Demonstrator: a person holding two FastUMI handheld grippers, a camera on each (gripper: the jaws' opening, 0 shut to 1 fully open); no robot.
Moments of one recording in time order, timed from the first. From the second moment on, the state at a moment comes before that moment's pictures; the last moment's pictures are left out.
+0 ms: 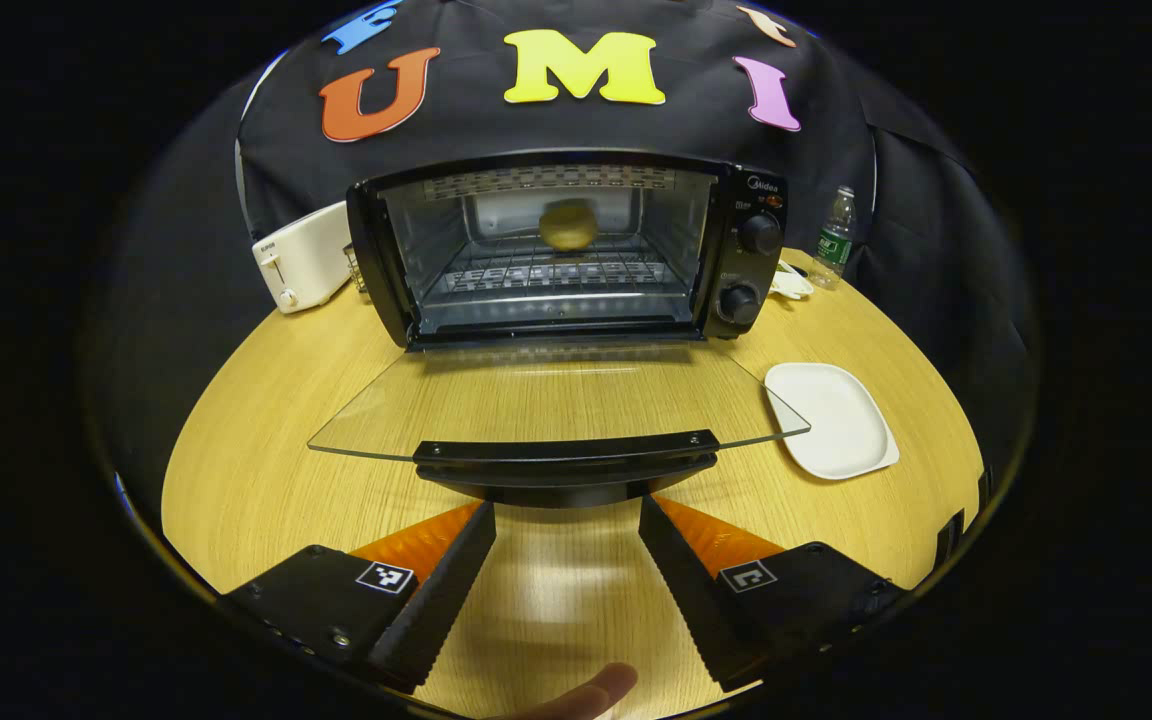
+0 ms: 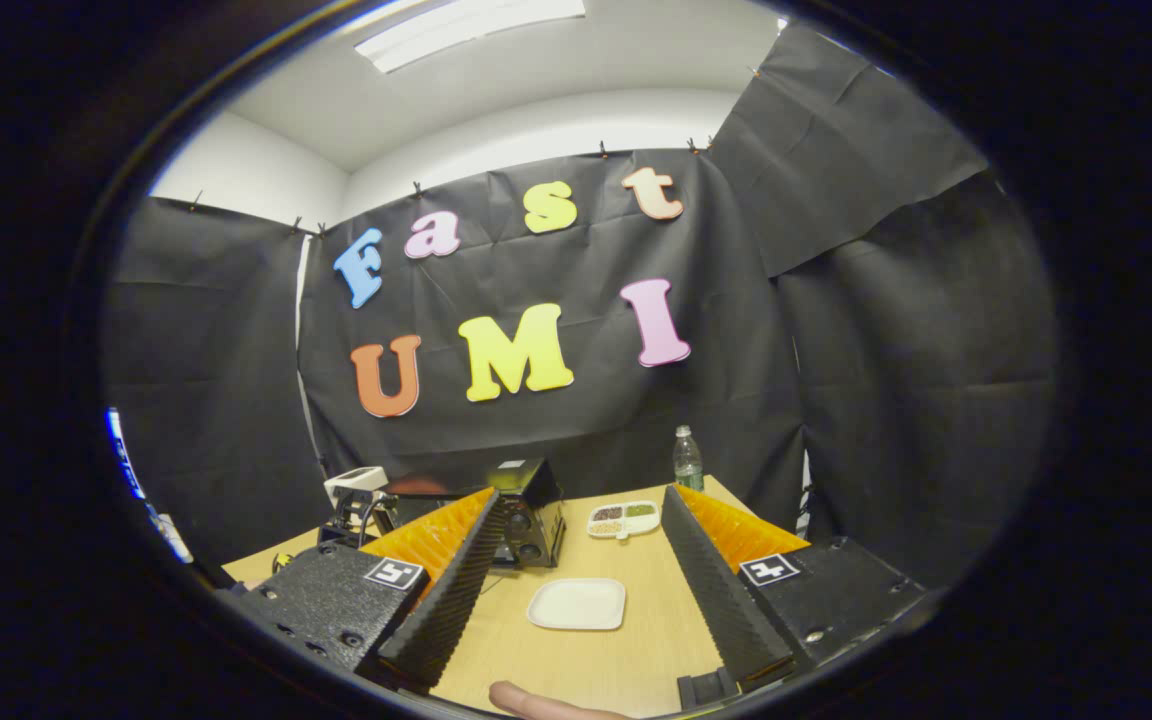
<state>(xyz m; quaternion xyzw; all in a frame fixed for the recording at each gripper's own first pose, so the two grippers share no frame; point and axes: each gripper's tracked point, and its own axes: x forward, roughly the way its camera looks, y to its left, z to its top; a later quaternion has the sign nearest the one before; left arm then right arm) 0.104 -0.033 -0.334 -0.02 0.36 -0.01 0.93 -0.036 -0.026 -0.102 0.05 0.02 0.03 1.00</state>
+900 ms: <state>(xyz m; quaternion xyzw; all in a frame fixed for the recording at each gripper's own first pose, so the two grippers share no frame) 0.163 -0.016 -0.273 -0.03 0.29 0.00 0.96 -0.025 -0.040 -0.124 0.07 0.05 0.01 1.00</state>
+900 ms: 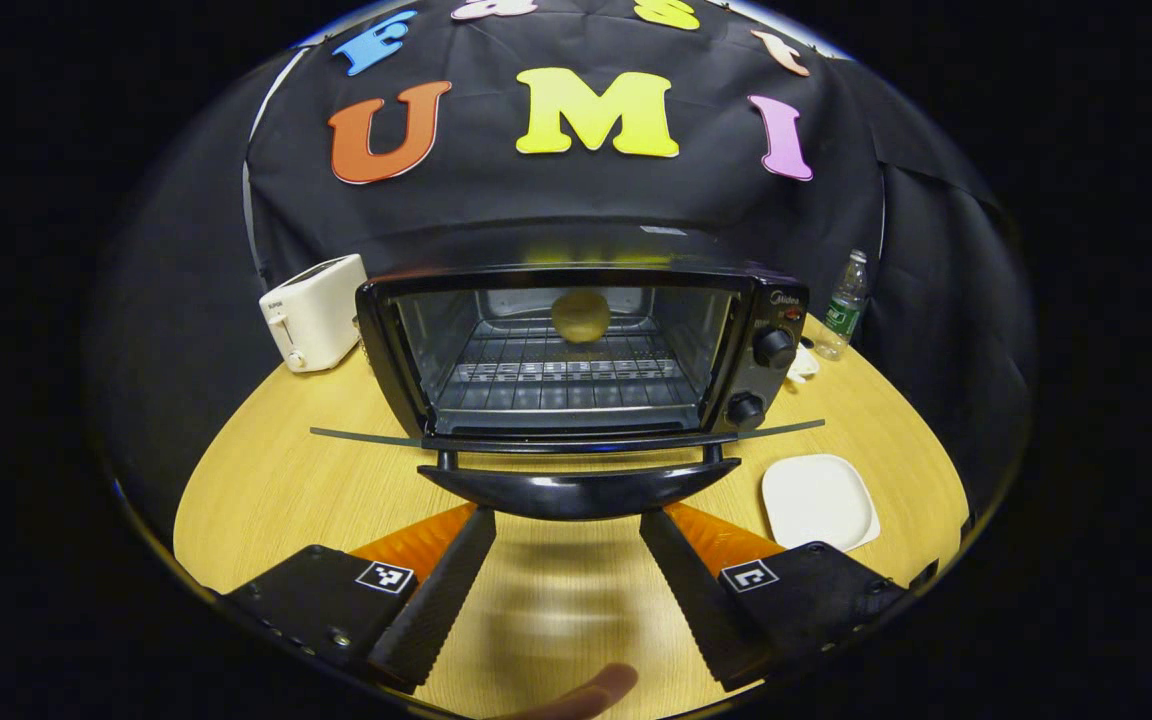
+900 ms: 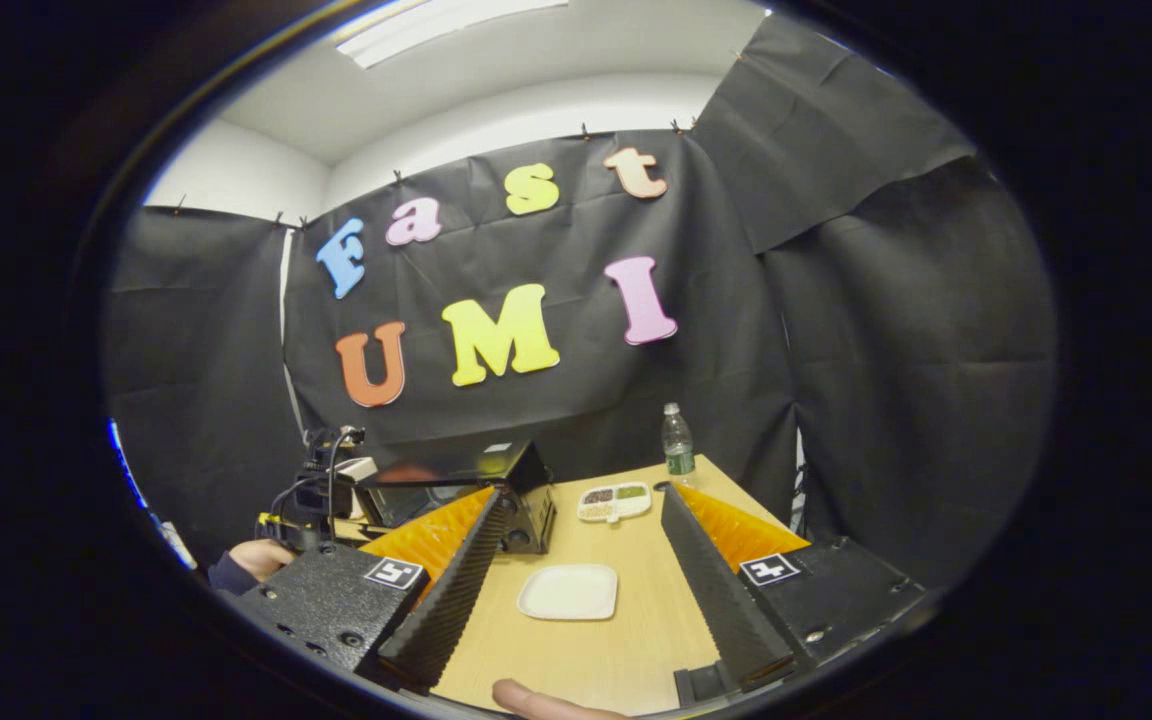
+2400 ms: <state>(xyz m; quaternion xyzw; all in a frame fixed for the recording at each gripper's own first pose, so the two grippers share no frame) 0.058 0.013 -0.025 -0.03 0.03 0.01 1.00 -0.028 -0.037 -0.087 0.06 0.02 -0.01 1.00</state>
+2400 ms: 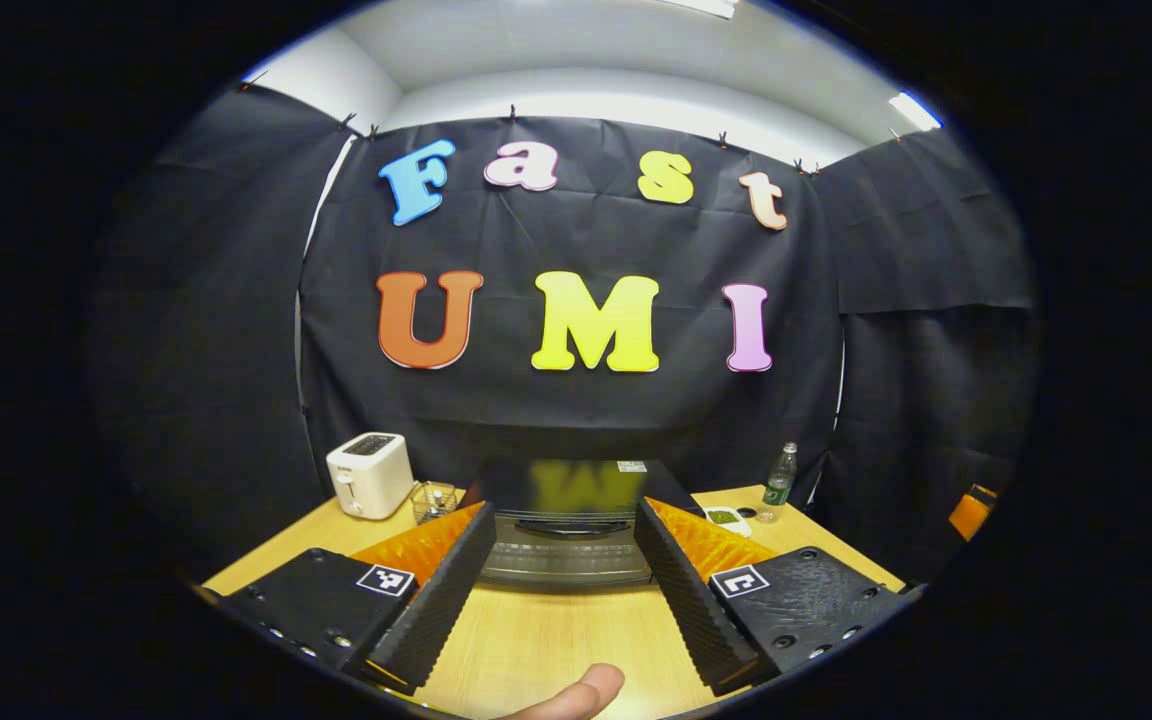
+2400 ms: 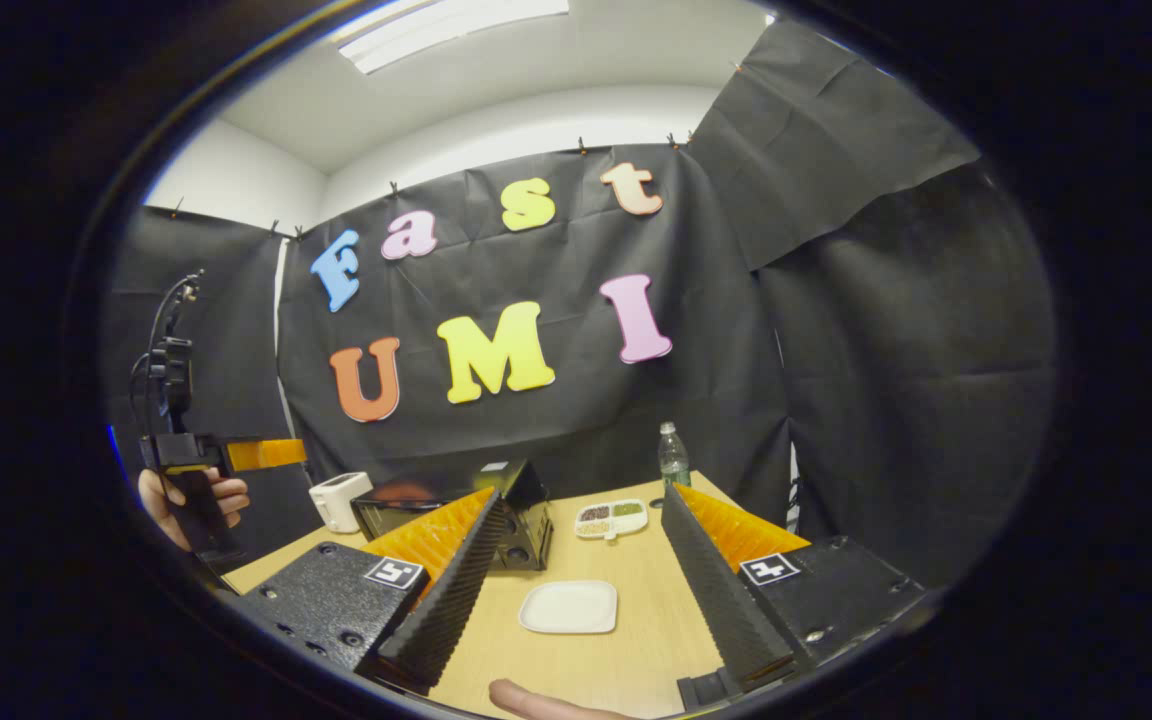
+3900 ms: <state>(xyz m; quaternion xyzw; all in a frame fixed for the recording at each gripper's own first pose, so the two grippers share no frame) -0.077 0.012 -0.054 -0.04 0.02 0.05 1.00 -0.045 0.005 -0.069 -0.04 0.06 -0.01 1.00</state>
